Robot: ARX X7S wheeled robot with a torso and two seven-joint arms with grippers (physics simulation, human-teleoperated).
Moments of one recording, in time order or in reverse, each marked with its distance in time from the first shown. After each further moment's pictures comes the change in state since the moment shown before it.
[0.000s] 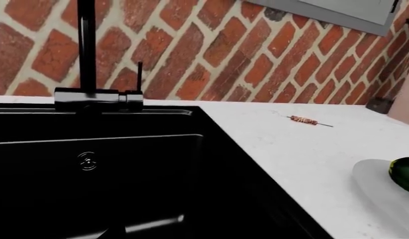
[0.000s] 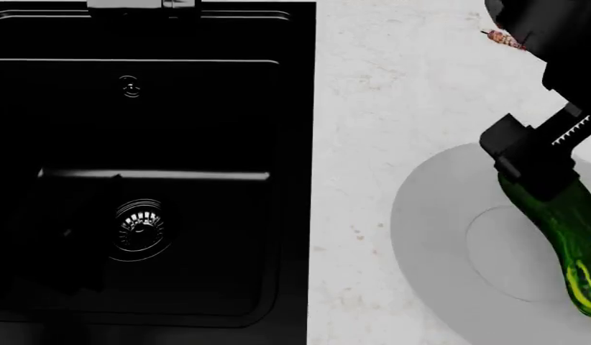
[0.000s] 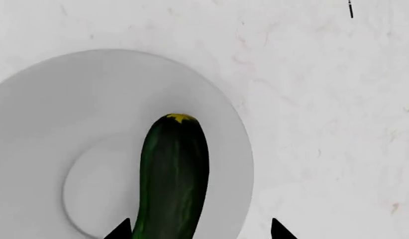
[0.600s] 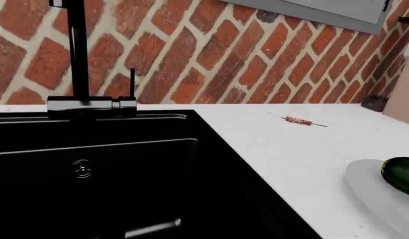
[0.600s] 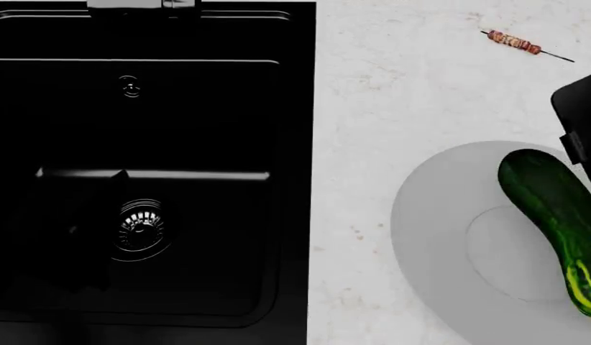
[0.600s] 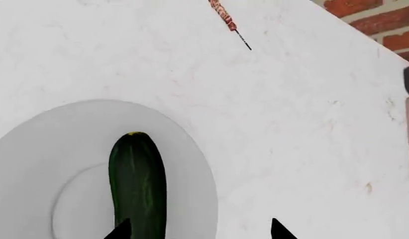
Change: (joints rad) left arm -0.039 -0.007 0.013 0.025 -0.042 -0.039 -0.045; right arm 0.119 0.410 0.478 -0.330 0.581 0.192 0.930
